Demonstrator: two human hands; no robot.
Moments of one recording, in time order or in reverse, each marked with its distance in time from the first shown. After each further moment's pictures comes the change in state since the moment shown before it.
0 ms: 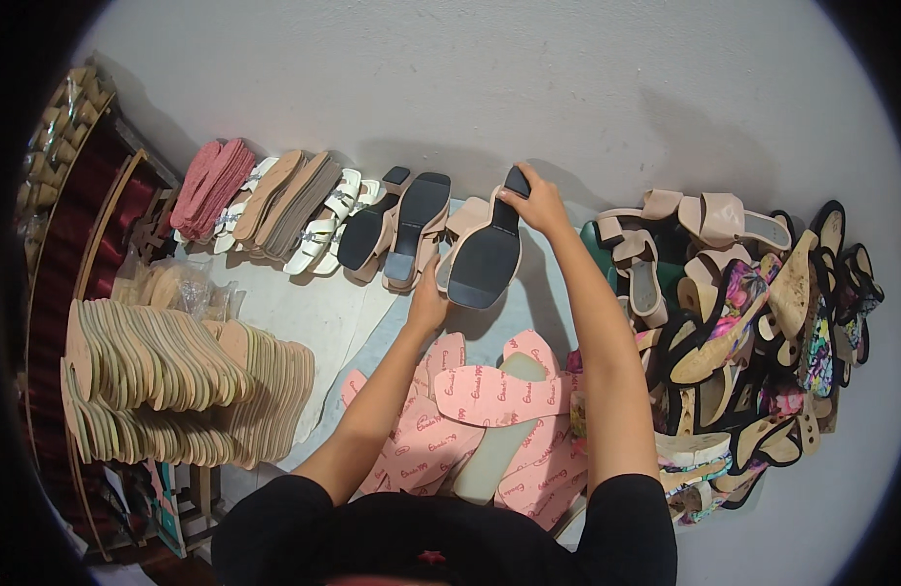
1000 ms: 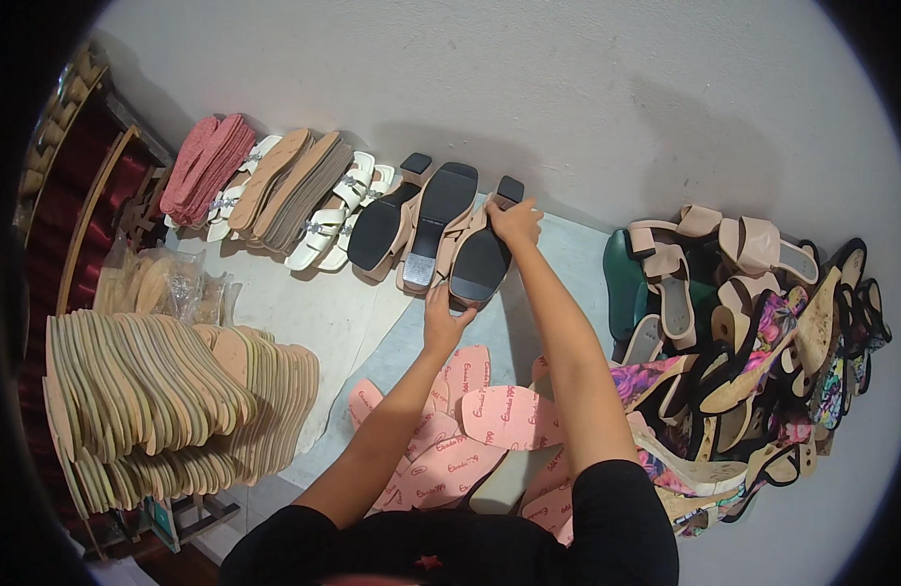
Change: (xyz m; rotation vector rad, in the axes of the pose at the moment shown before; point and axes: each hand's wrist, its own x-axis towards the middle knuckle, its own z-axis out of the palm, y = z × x) left_hand -0.028 -0.036 0.020 -0.009 0.170 0.006; right_hand 0.005 -0.009 0.126 -0.186 0.057 0.735
